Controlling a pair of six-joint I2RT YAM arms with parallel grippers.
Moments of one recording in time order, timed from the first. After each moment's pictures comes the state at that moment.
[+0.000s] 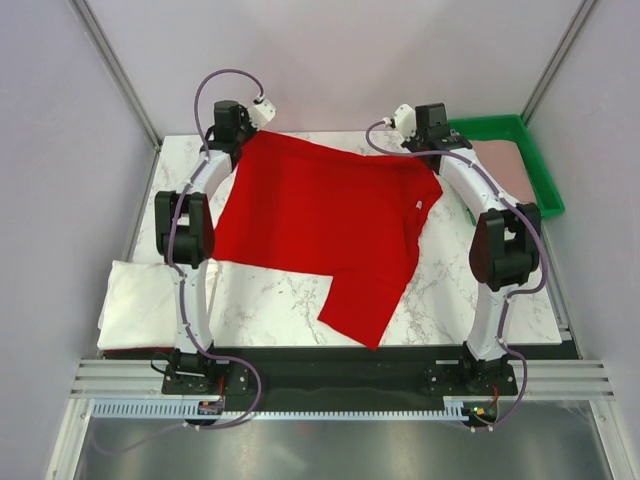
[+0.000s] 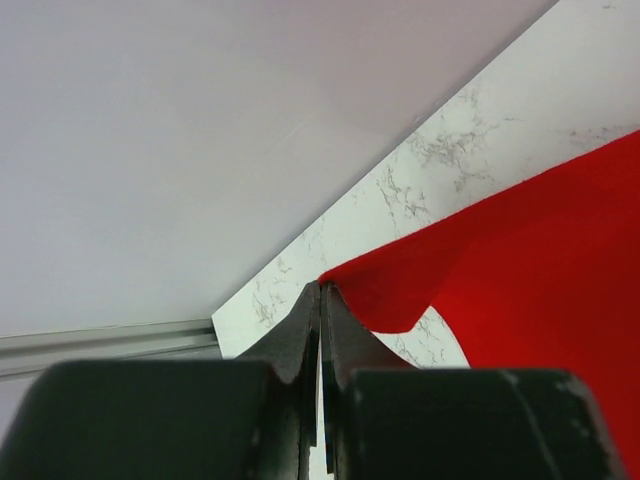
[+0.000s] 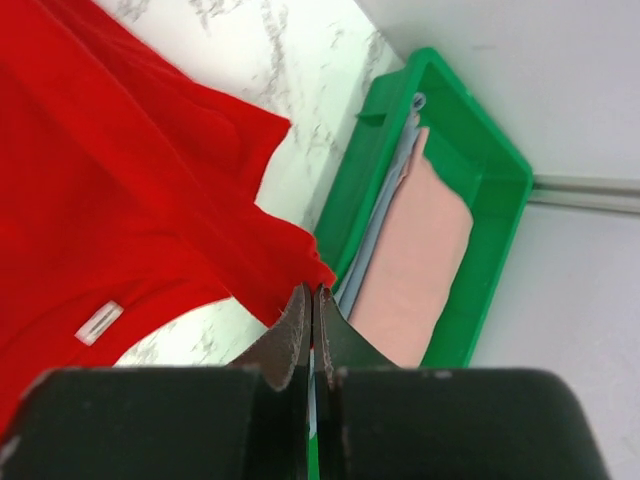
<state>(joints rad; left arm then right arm) -0.10 2.30 1.97 -0.05 -0.04 0.83 0.21 2.03 1.81 -0.46 0.29 -0.71</state>
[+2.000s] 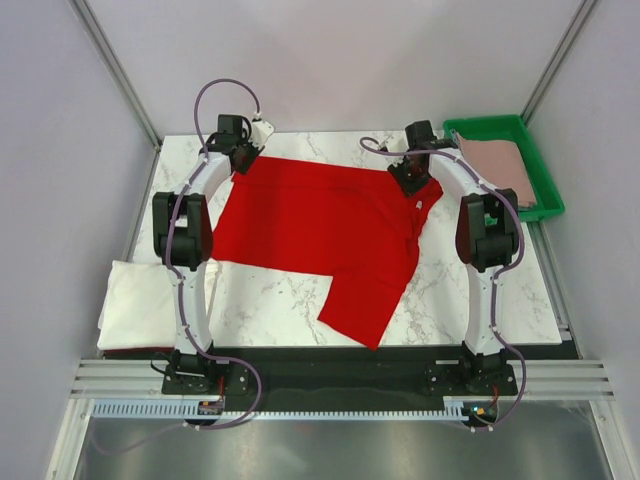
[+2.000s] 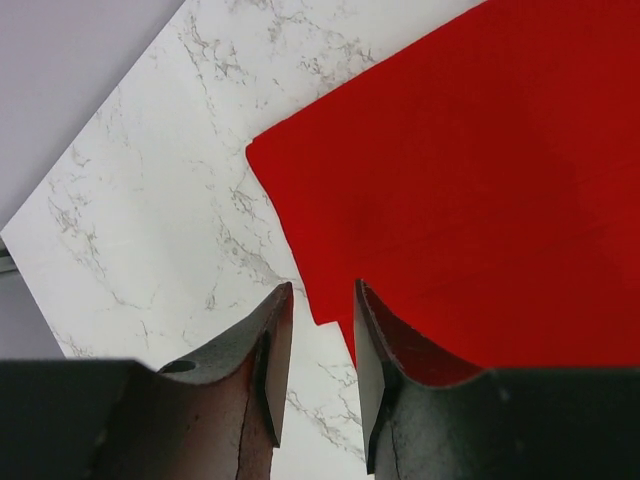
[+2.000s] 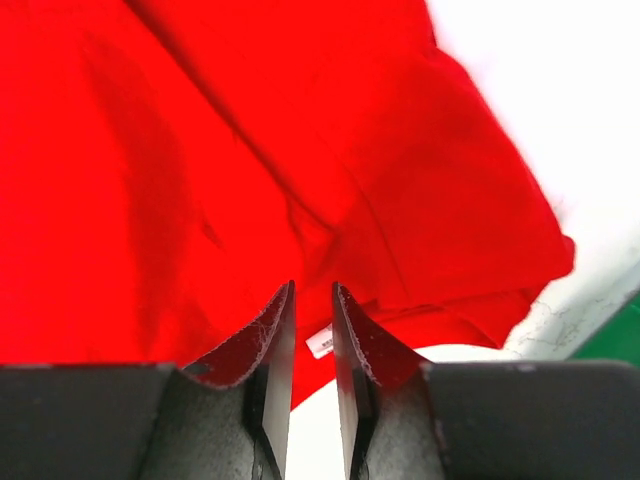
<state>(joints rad) -0.11 2.25 1.89 -0.37 0.01 0.63 0.19 2.24 1.90 -0.77 -0.09 -0.50</state>
